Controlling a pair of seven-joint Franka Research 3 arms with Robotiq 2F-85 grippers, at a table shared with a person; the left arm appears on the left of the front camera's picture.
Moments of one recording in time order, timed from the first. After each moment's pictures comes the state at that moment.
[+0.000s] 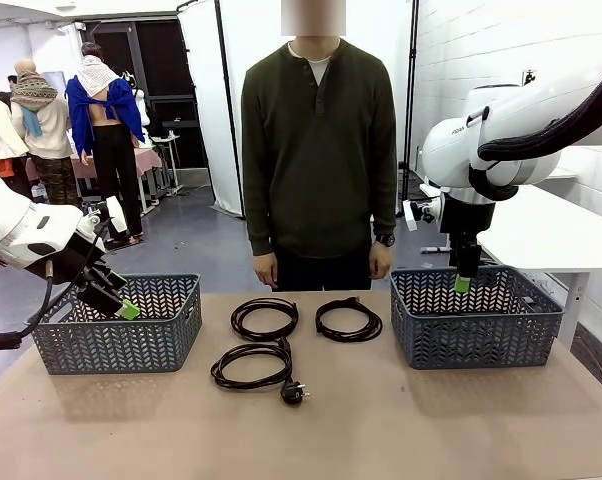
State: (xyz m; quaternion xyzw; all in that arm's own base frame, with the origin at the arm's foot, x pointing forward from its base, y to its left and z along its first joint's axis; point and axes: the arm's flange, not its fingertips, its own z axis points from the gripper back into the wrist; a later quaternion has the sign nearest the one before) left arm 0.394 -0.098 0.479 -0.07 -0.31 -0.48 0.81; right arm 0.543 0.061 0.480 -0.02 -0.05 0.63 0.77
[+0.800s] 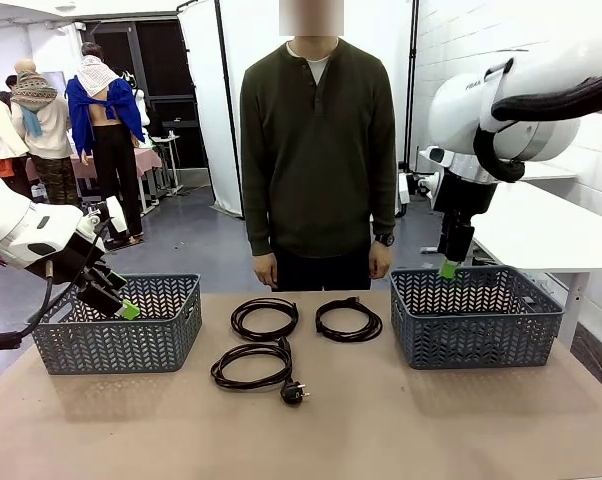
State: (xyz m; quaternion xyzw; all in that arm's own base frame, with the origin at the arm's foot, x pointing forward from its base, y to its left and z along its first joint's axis) left arm 0.394 -0.098 0.479 -0.07 -0.31 -0.48 0.81; right arm 0.500 0.082 0.527 0.04 -0.10 0.61 0.79
